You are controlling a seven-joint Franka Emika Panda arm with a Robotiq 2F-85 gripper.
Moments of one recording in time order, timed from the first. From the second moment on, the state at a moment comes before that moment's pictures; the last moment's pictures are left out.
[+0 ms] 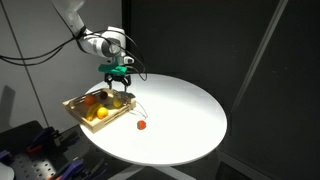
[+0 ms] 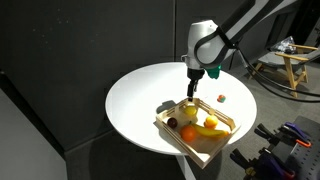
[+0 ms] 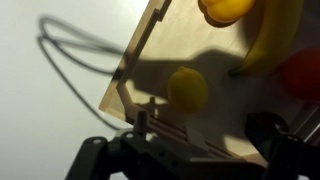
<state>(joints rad) 0.06 0.37 0.12 -2.14 -0.07 2.49 -0.29</state>
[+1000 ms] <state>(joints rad) 0.06 0.37 0.11 -2.20 -0.07 2.53 -0.22</state>
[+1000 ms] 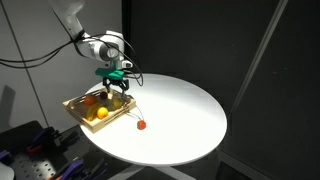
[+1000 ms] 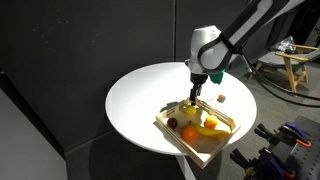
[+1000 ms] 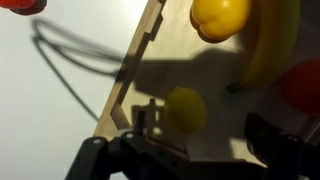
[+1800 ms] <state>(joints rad) 0.07 0.42 0.11 -2.22 -0.07 2.65 -0.22</state>
